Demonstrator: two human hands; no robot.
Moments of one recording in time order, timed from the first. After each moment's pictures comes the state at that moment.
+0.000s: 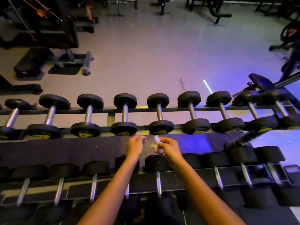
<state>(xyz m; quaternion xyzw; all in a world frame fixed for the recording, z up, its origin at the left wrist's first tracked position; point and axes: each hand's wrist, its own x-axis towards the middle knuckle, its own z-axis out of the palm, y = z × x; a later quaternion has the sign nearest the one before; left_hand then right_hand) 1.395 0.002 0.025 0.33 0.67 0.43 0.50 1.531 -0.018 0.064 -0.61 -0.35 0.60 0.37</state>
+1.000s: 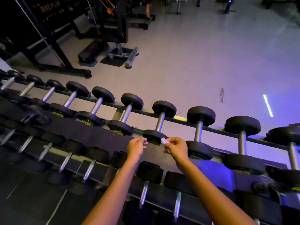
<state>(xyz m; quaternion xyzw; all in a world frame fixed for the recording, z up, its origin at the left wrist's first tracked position) 1.512 0.052 0.028 0.13 0.76 0.48 0.43 1.658 0.100 0.030 -0.58 -0.44 0.61 0.31</state>
